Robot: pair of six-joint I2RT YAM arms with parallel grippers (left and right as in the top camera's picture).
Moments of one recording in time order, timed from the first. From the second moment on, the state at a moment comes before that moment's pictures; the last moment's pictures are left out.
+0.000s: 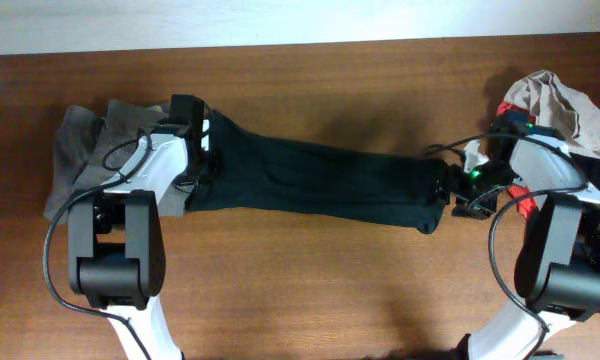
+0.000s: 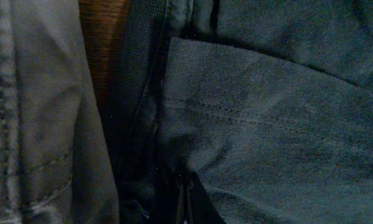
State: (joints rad) left arm -0.08 2.07 1.39 -0.68 0.00 -0.17; right arm -0.24 1.92 1.28 -1.06 -0.38 0.03
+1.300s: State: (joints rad) left arm -0.09 2.07 1.39 -0.68 0.00 -0.16; right arm -0.04 1.88 1.23 -0.98 0.13 0.16
